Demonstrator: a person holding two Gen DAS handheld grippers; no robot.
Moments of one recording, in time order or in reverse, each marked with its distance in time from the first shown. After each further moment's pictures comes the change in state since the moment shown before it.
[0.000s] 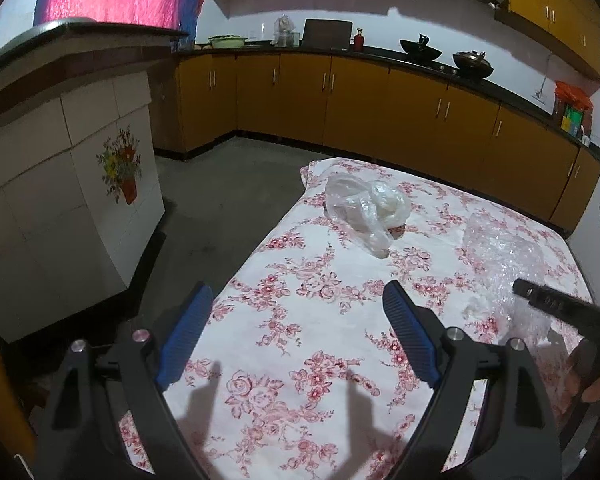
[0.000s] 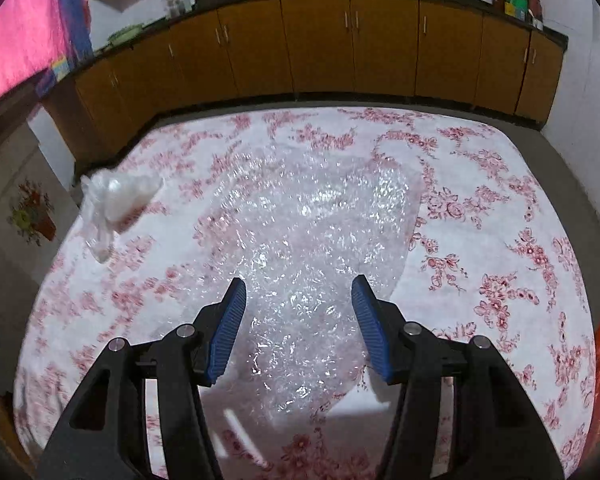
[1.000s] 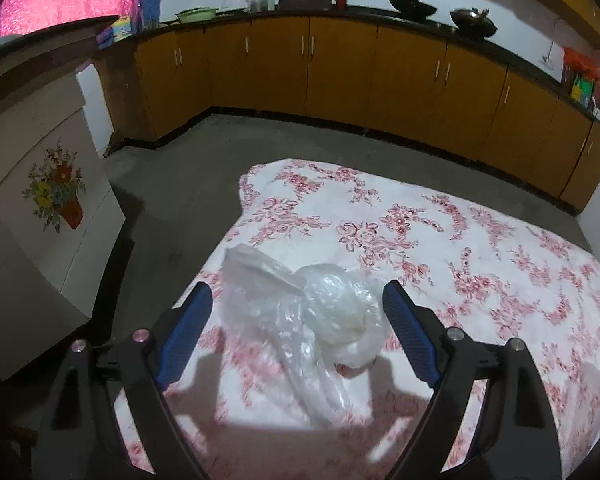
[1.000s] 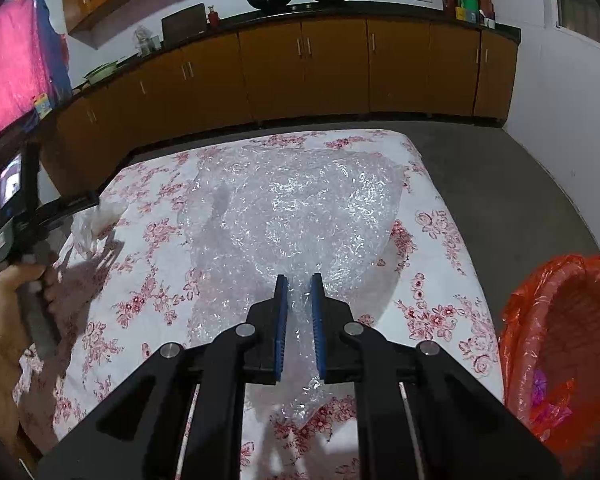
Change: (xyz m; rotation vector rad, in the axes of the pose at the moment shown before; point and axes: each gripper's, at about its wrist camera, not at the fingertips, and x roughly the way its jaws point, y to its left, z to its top) left arm 0.171 -0.092 0.091 0.084 0.140 0.003; right arm -0.082 -0.090 -0.034 0.109 -0.102 -0.052
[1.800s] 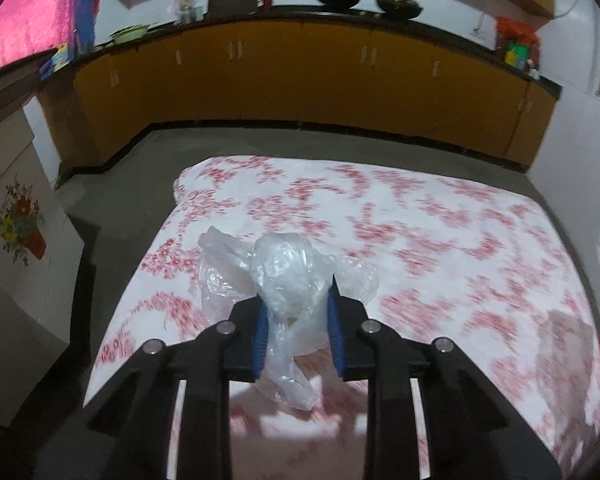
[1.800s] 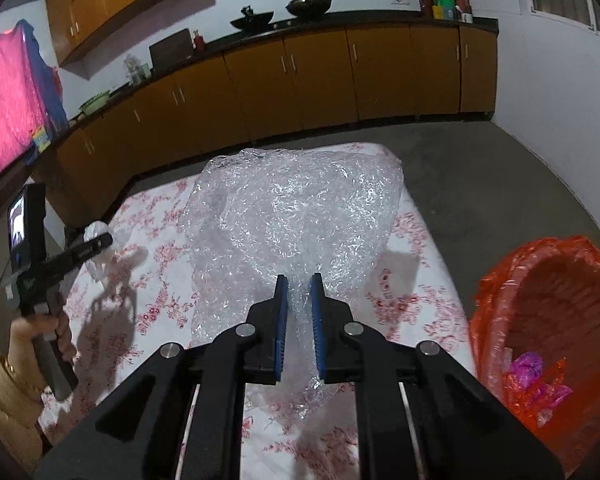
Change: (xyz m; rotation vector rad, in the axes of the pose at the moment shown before) left arm -0.064 -0.038 -0.036 0.161 -0.020 -0.198; right arm -0.047 -0.022 -0.005 0.095 -0.066 0.012
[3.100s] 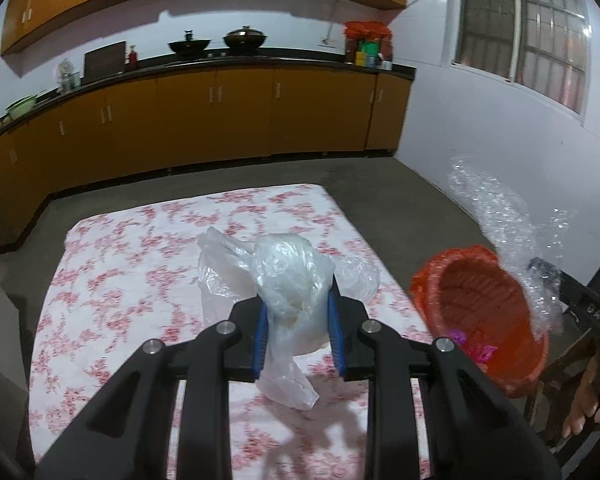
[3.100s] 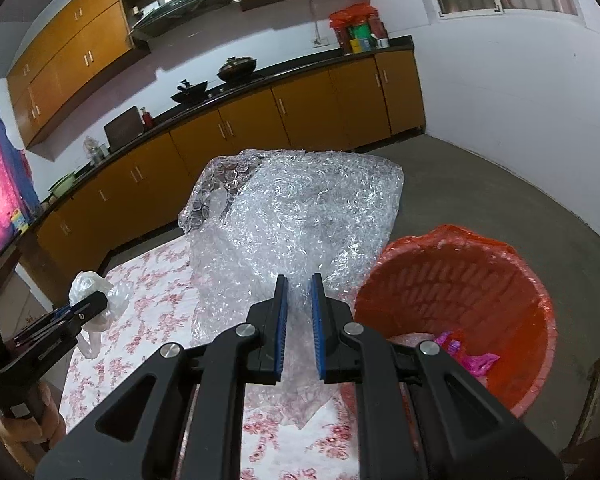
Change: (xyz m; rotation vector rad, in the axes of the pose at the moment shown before) left arm -0.186 -0.173 -0.062 0.264 -0.101 -0.370; right arm -0.124 -0.101 -0.024 0.205 -0.187 -0.108
